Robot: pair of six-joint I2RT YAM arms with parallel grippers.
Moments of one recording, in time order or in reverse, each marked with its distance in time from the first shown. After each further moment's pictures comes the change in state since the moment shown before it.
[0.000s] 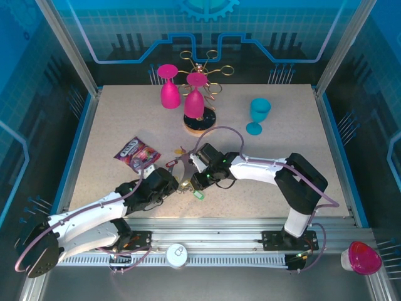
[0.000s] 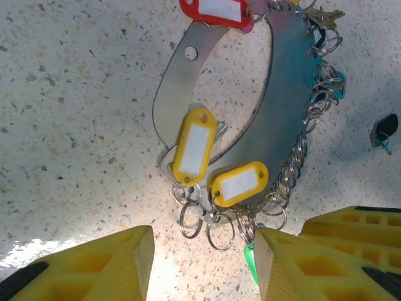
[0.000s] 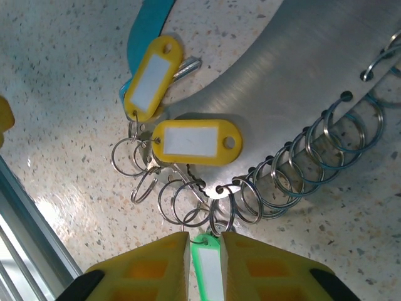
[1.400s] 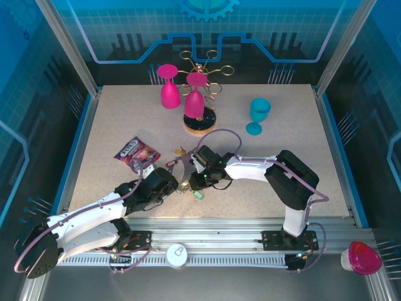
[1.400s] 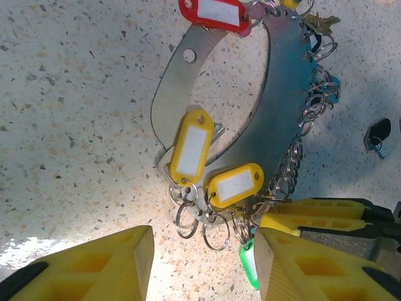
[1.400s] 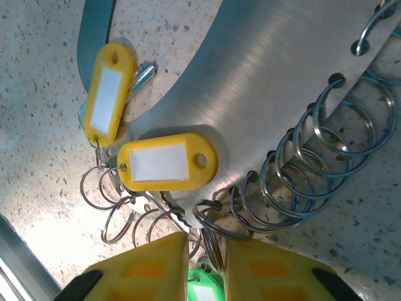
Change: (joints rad) left arm 0.000 -0.010 0.000 0.000 -0.004 -0.015; right arm 0.003 0.083 0.012 0.046 0.001 0.152
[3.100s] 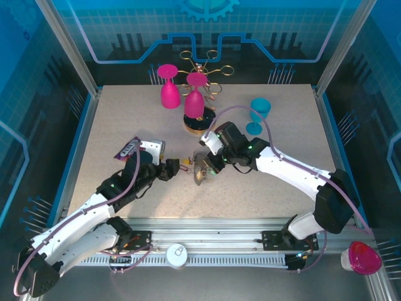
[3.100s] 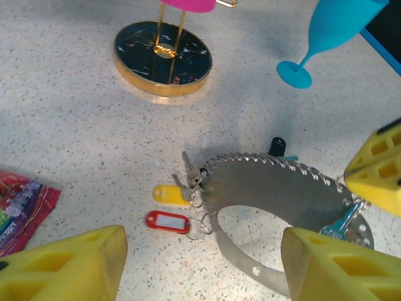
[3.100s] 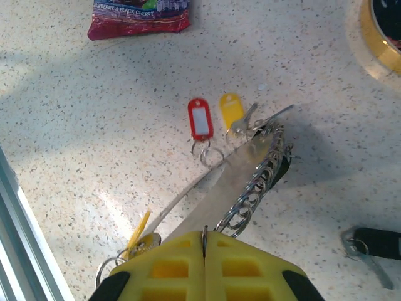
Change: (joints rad) left arm 0.185 -0.136 0.127 0.165 0.127 1.000; right arm -0.131 -0.368 0.070 -0.231 0.092 -0.567
